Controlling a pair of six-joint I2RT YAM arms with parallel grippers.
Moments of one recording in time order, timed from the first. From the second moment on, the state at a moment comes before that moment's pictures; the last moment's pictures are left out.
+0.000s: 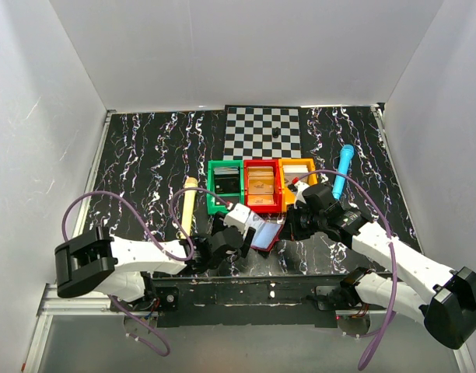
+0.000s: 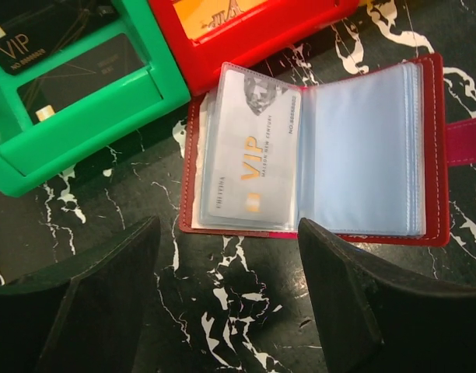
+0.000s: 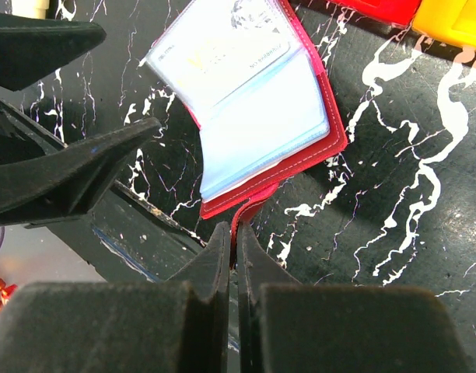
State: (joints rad) left arm -1.24 1.35 0.53 0.17 -0.60 -0.41; right arm 0.69 0.98 0.63 -0.51 -0.28 0.49
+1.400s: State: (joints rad) left arm -1.08 1.36 0.61 0.19 -0.13 -0.54; right arm 0.63 1.20 0.71 -0.66 0.04 0.42
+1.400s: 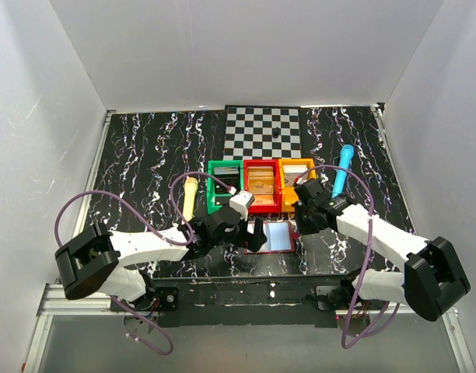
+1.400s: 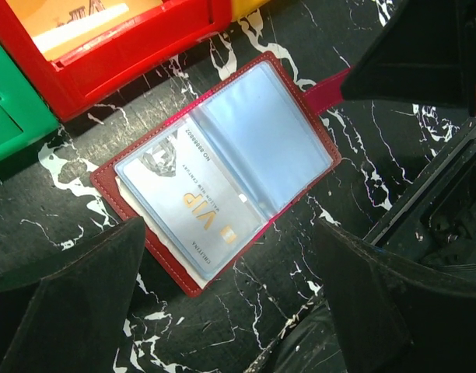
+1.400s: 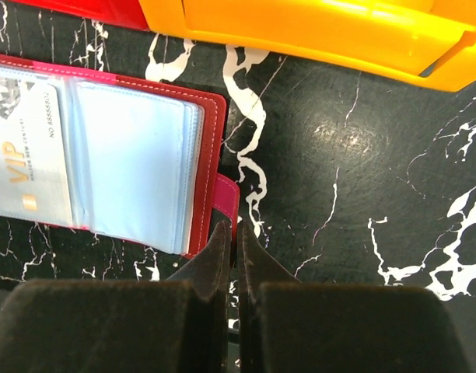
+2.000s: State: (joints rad) left arm -1.08 1.26 0.52 0.25 -0.10 -0.61; right arm 0.61 1.00 0.72 -0.68 0.01 0.44
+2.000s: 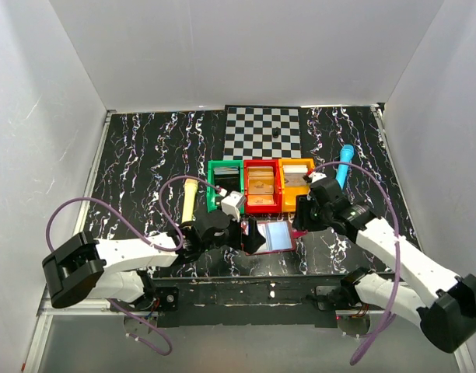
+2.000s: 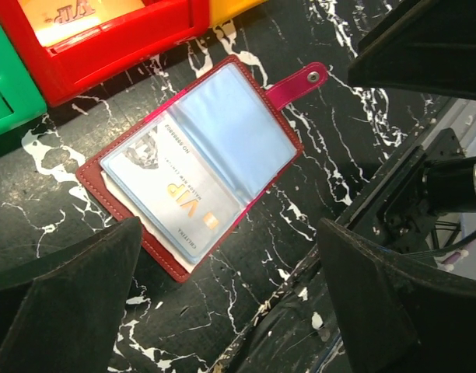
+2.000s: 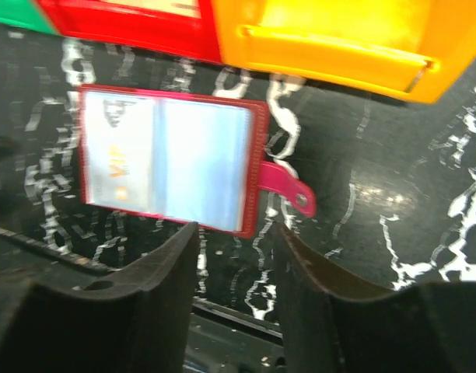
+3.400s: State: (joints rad) left arm -1.07 1.33 0.51 0.20 -0.06 -0.77; right arm 0.64 1.25 0.57 -0.42 -0.20 0.60
